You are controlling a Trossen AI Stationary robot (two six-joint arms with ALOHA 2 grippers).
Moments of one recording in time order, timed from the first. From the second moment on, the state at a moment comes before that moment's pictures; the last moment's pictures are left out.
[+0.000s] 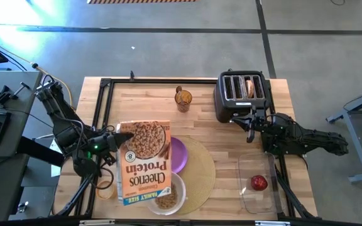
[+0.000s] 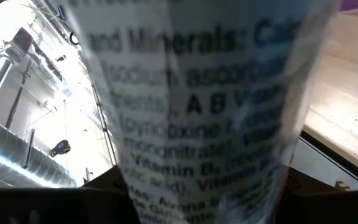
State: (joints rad) left arm -0.94 0.95 0.91 -0.87 -1.27 1.19; right arm -0.20 0.02 0.01 0.02 0.05 0.25
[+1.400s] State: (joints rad) left arm -0.92 0.94 0.91 -0.87 -1.26 1.18; right arm -0.20 0.03 0.01 0.02 0.05 0.25
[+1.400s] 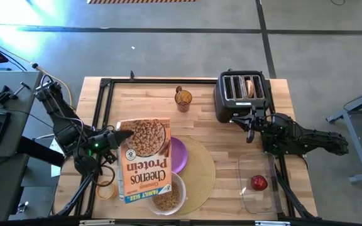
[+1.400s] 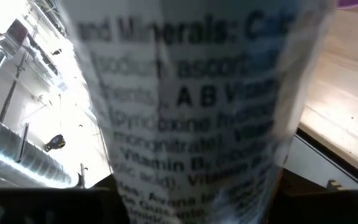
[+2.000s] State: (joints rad) left arm -0.92 0.87 0.91 -0.87 -1.27 1.07; right arm -0.20 0.03 0.01 0.02 0.05 0.25
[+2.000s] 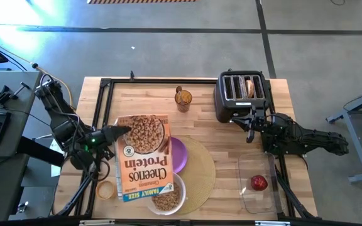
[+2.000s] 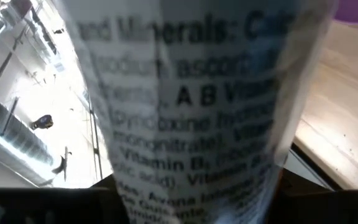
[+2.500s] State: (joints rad) left arm -0.92 0.86 0.91 -0.94 -1.27 0.92; right arm -0.20 0.03 0.01 0.02 0.05 0.25
